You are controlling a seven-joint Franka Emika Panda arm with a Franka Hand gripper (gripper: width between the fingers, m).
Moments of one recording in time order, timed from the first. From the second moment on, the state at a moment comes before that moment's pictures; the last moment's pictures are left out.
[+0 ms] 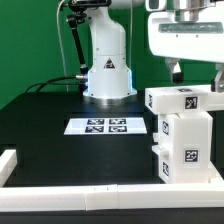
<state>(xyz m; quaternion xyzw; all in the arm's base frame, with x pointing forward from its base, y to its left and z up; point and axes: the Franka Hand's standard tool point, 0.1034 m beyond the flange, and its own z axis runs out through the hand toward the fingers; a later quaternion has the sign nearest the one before) 0.592 0.129 0.172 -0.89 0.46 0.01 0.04</state>
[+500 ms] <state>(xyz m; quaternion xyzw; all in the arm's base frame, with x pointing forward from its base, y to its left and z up) 0.591 0.130 0.173 -0.97 0.25 0.01 0.04</state>
